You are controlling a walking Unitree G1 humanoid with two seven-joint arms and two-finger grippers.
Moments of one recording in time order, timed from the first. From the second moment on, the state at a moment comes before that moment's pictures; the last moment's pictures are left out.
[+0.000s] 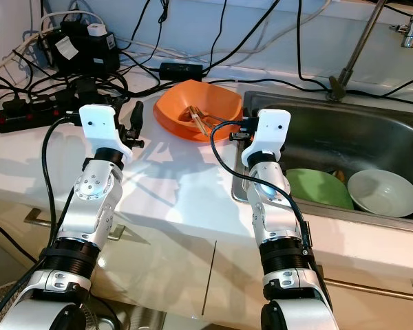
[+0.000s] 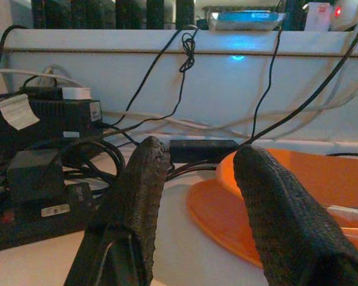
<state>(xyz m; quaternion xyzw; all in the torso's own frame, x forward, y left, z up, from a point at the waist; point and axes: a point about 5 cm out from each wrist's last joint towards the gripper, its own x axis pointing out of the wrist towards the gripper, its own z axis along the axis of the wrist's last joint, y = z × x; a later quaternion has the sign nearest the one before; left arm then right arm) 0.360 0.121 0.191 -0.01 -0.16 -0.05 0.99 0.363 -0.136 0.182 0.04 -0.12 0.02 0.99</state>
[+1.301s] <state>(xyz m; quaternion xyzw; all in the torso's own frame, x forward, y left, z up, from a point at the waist) 0.356 0.141 0.207 0.24 -0.16 -0.20 0.94 0.363 -0.132 0.176 0.04 -0.11 0.02 0.99</state>
